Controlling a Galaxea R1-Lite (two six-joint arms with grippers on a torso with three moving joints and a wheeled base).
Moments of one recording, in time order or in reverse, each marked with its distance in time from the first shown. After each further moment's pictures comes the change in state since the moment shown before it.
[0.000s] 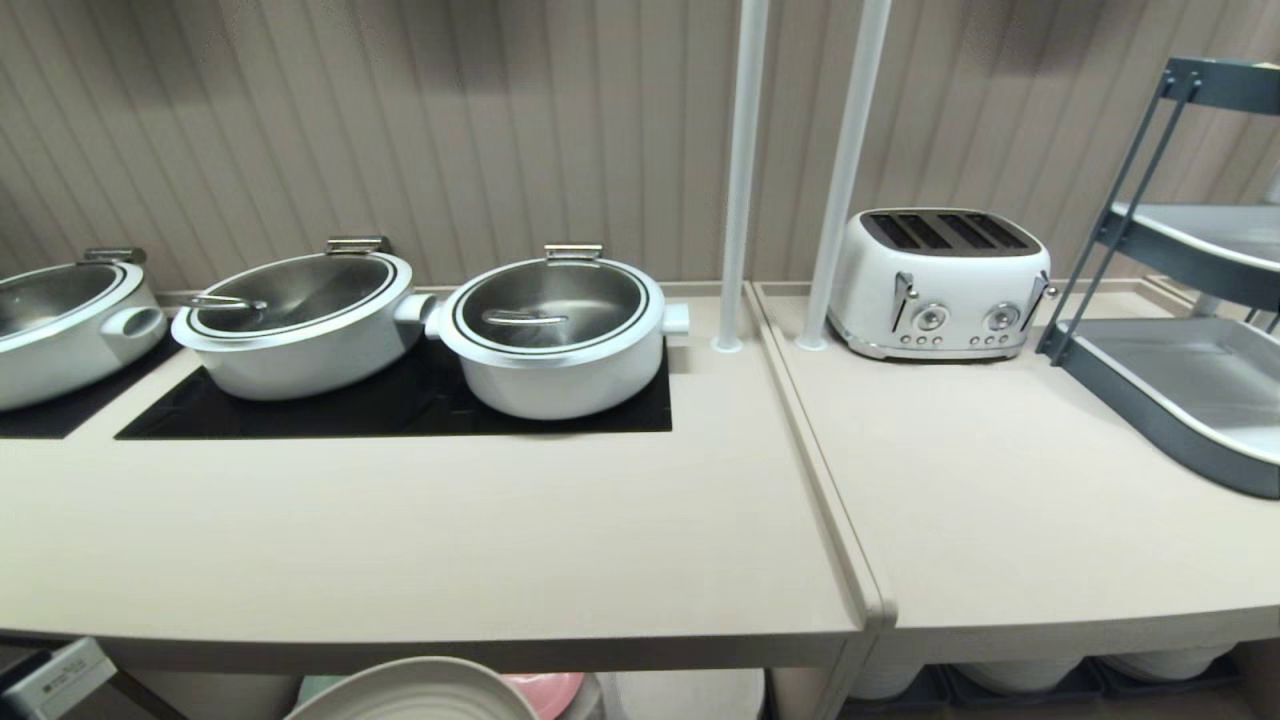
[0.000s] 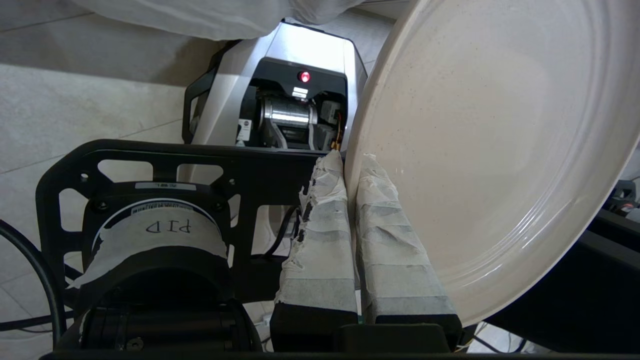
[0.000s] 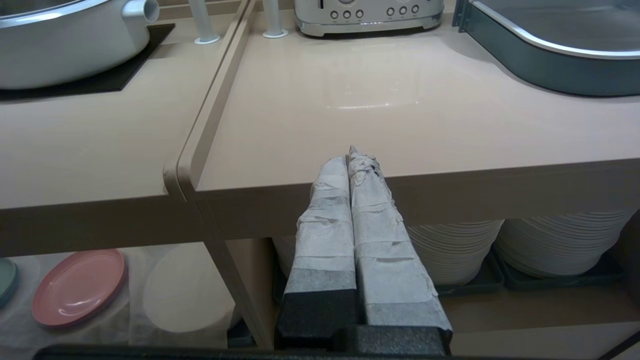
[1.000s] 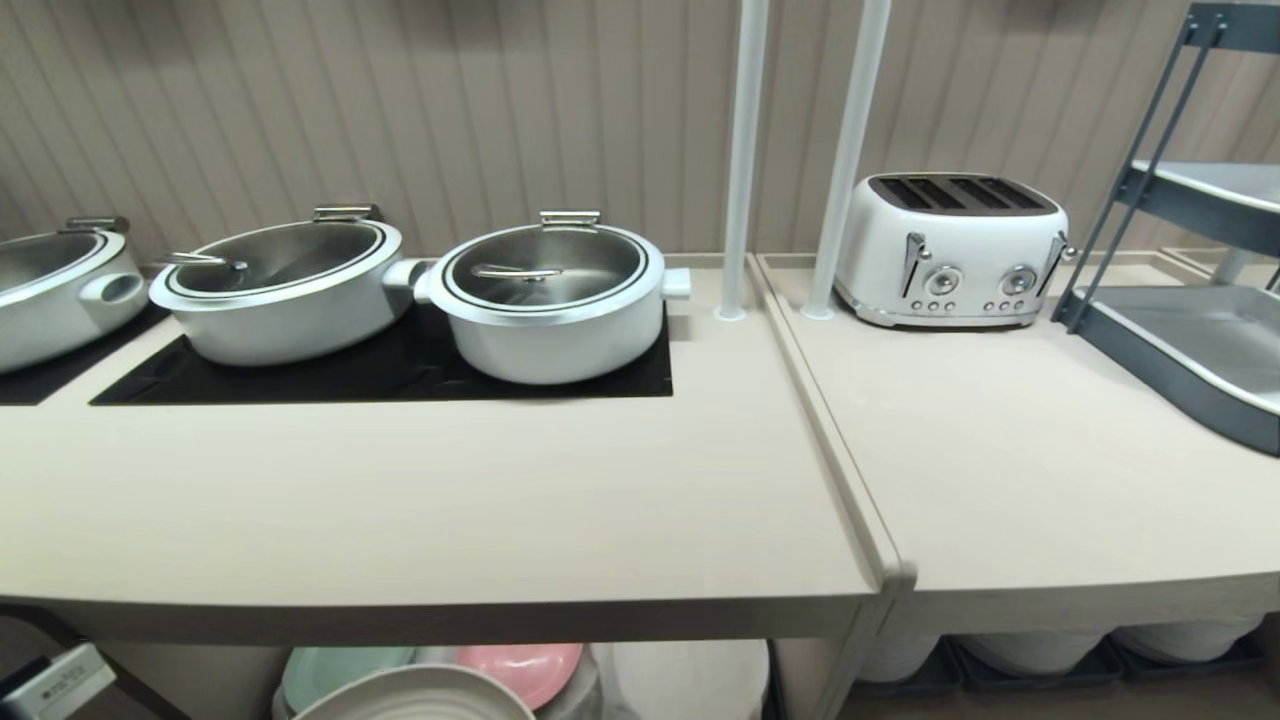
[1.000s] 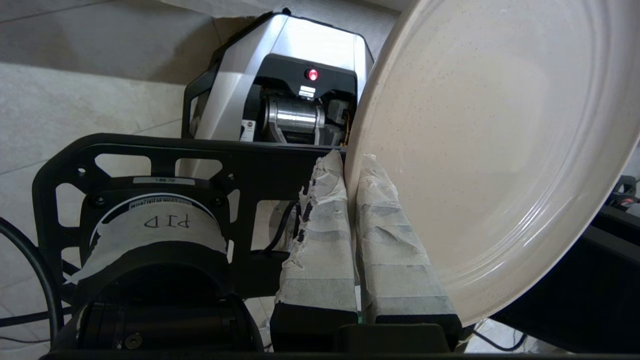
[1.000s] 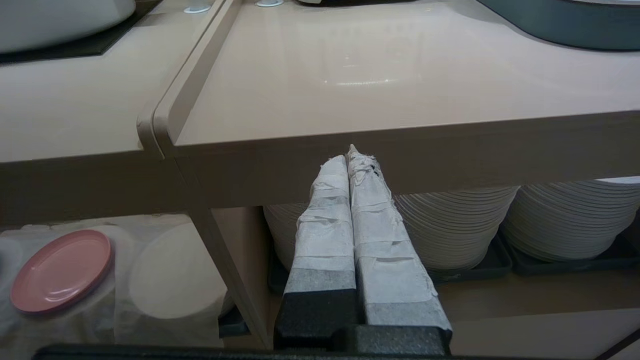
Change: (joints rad) left arm 0.000 -0.003 0.004 0.009 -0.007 0.000; right arm 0.000 0.000 0.000 0.001 0.000 0.000
